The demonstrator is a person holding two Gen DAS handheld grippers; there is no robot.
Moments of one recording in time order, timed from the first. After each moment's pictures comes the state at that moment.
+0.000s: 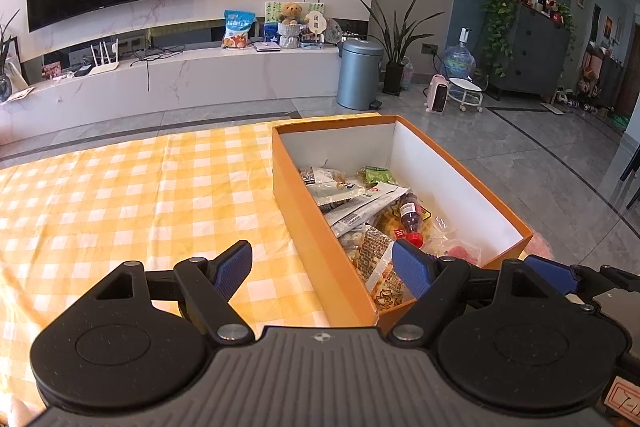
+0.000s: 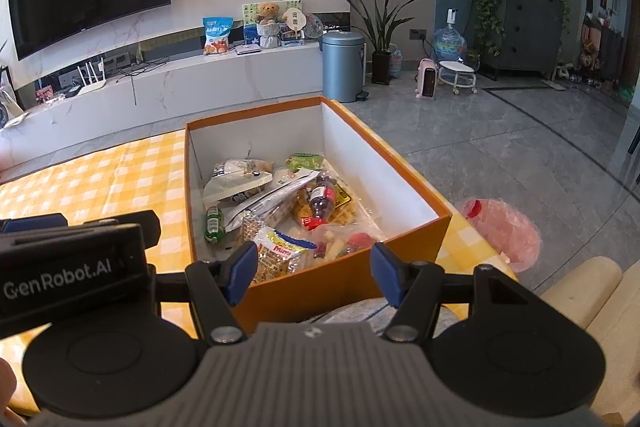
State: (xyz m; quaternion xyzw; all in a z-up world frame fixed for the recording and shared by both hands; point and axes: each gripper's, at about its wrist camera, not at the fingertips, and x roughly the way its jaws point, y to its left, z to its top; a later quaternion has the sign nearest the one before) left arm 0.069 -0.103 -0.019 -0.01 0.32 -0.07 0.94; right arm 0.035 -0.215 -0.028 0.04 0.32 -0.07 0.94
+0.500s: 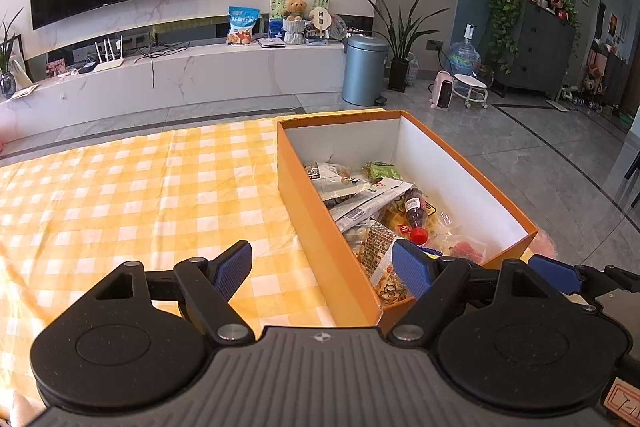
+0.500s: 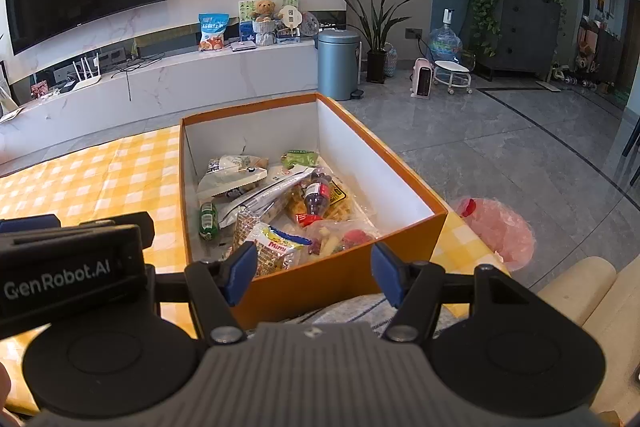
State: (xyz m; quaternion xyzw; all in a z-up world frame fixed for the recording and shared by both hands) left arm 0.065 -0.105 -0.020 0.00 0.33 -0.07 0.94; right arm 0.035 -0.213 -0.030 0.04 0.33 -0.07 0.94
